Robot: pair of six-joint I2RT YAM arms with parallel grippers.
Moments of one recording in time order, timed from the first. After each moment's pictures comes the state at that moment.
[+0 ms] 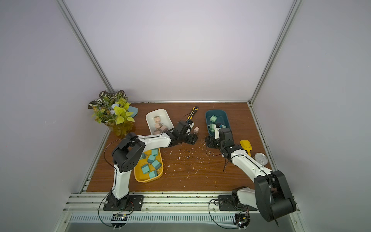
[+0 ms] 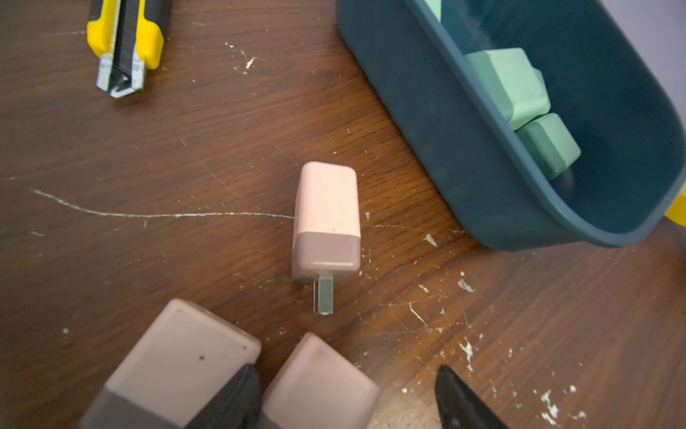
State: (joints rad) left arm -0.75 2.06 1.33 -0.03 0.05 -0.35; right arm 0.31 1.26 0.63 -0.05 -0.14 0.41
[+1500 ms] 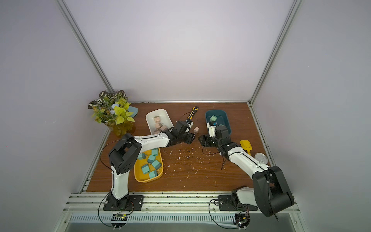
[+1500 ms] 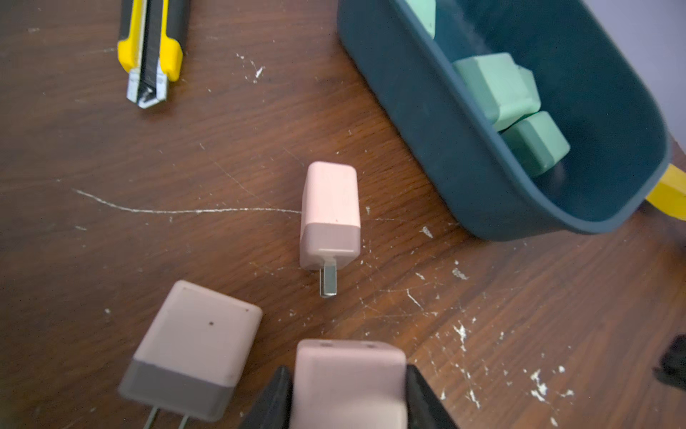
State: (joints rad) left arm -0.75 1.98 1.29 -0.06 0.04 -0.34; right arm 0.38 1.31 0.69 0.00 -0.29 0.41
